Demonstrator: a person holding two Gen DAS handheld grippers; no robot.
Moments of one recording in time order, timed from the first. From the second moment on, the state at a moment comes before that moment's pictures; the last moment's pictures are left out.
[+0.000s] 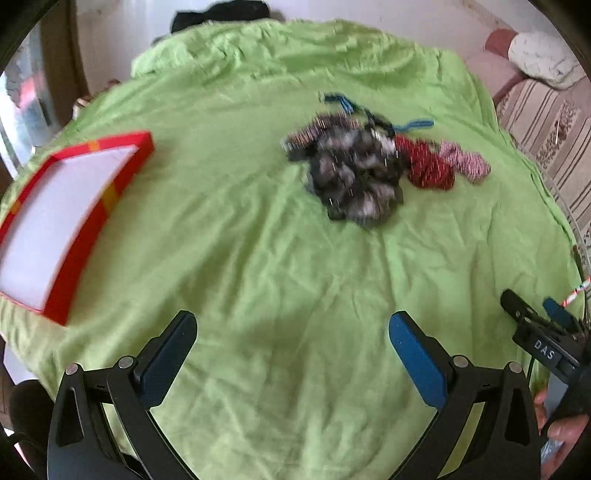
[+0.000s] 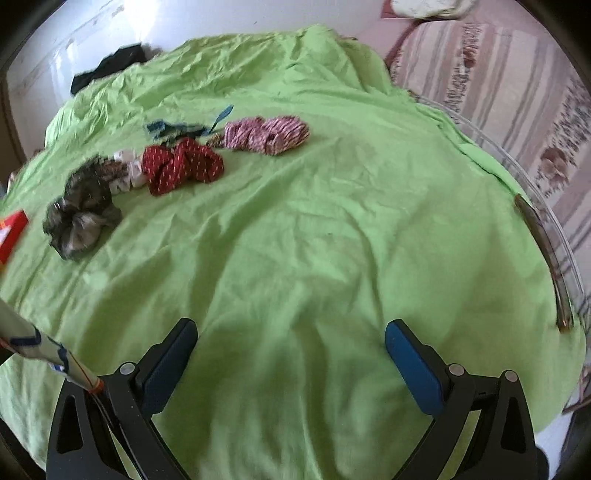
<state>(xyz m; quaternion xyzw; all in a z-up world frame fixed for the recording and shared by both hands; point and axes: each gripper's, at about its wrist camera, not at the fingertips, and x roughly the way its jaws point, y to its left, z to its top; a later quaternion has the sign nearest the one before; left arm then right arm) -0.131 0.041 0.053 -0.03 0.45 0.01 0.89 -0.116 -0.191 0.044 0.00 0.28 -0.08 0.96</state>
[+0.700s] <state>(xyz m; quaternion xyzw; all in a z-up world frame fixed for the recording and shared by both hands) -0.153 0.035 0.100 0.00 0.39 0.03 0.92 -0.168 -0.178 0.077 0.01 0.20 -0.09 0.98</state>
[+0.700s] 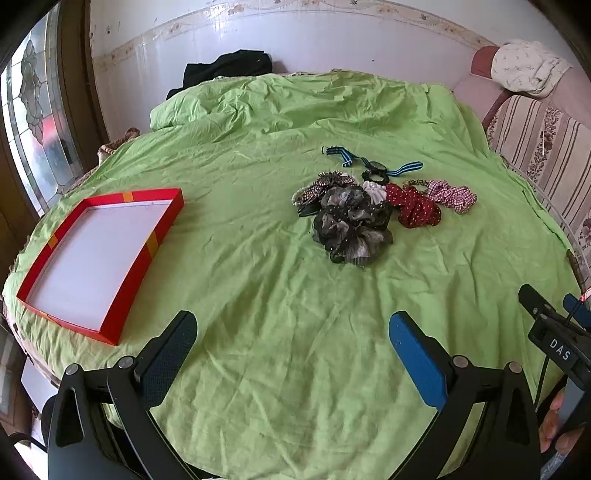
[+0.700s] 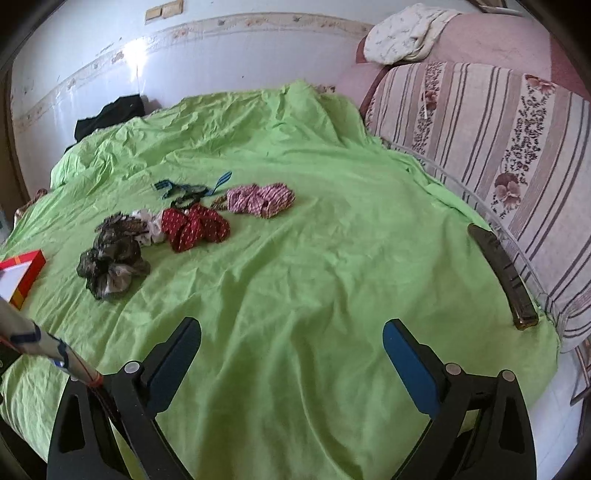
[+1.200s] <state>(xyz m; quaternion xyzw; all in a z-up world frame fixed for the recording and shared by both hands) -0.140 0.035 0.086 0.01 0.42 0.02 0.91 -0.154 -0.178 0.065 0.00 0.23 -0.08 0.97</state>
